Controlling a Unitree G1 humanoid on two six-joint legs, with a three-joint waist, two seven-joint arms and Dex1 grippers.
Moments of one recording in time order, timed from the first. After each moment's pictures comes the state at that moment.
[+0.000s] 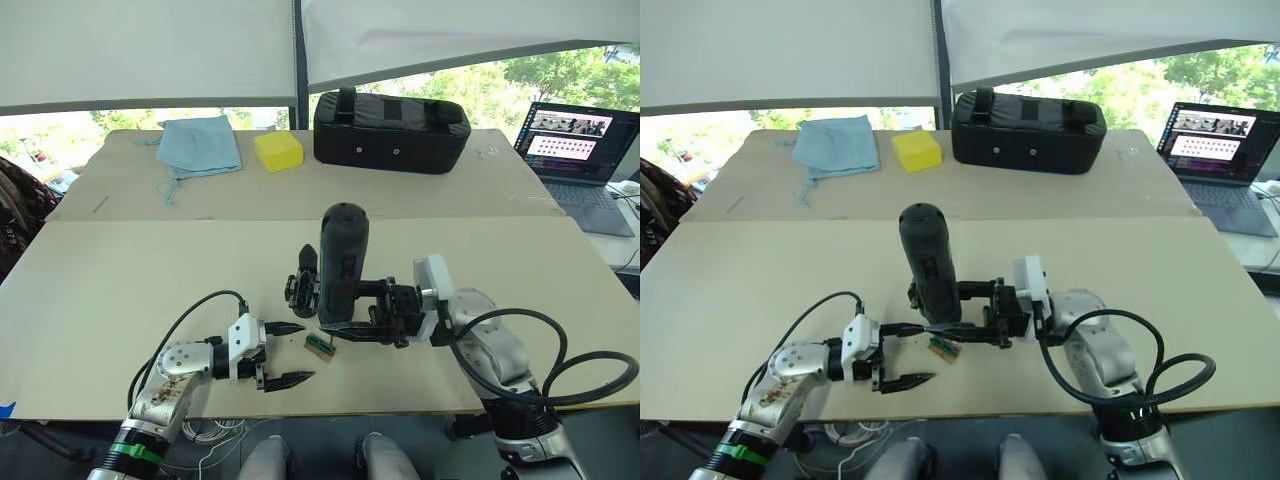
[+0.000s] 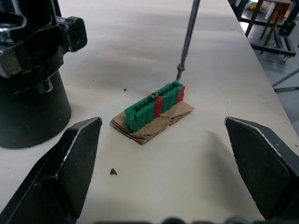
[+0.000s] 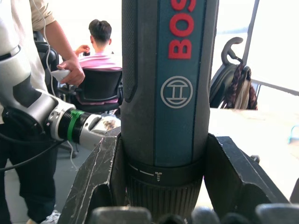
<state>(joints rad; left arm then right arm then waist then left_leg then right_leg) -0.12 0.49 -0.14 0.07 -0.30 -0.07 -1.17 -0.38 -0.38 0.14 -0.21 0.60 0.16 1.23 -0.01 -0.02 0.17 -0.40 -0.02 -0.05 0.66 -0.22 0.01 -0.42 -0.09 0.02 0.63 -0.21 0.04</state>
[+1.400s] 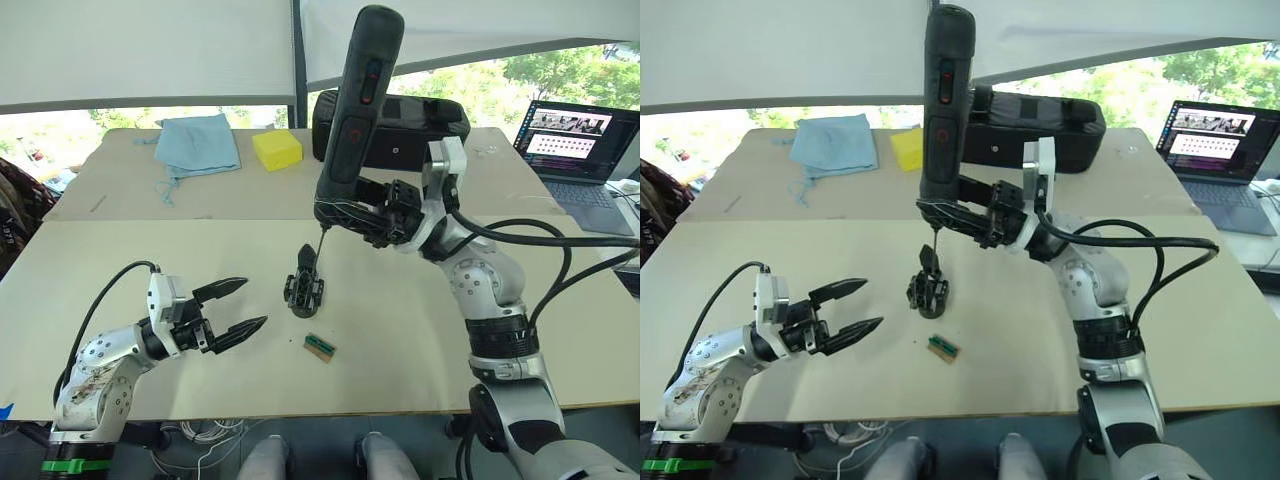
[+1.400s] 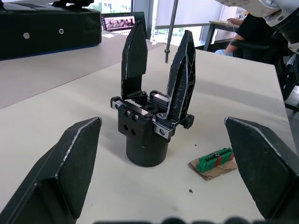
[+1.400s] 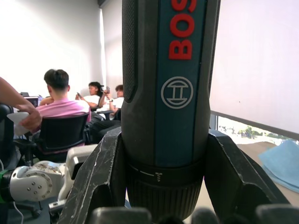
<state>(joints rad) -0.05 0.59 0.18 -0.14 -0.60 0.16 -1.09 -0.78 -0.27 -0.01 0.04 0.68 0.35 1.07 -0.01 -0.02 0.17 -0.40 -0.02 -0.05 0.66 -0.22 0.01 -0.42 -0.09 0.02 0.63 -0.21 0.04</state>
